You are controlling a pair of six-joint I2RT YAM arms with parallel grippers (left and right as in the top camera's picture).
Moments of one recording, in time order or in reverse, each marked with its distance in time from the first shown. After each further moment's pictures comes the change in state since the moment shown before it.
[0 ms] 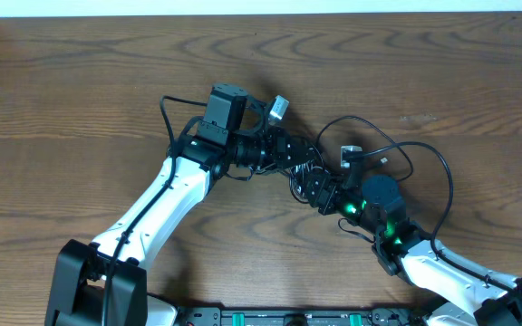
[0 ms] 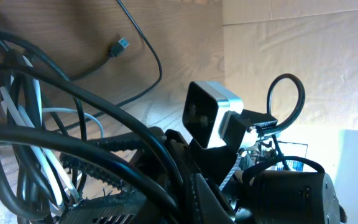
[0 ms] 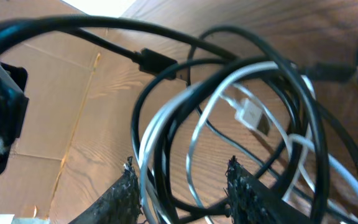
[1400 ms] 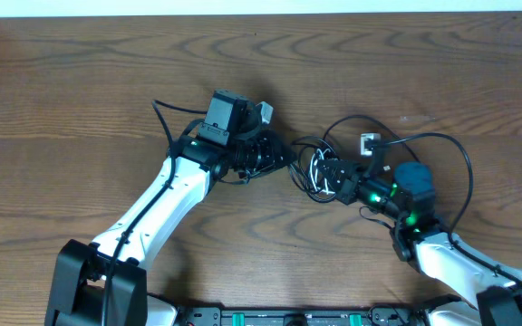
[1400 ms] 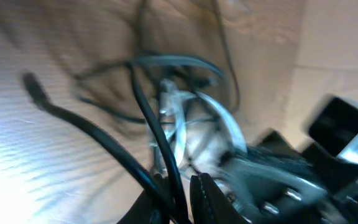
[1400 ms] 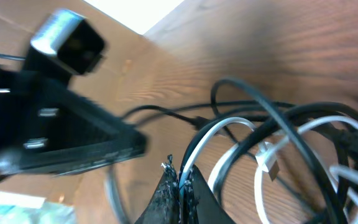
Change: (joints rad) left arm 0.000 0.000 -0.001 -0.146 -0.307 -0.017; right arm -0.240 0.013 0.000 0.088 -0.320 -0.063
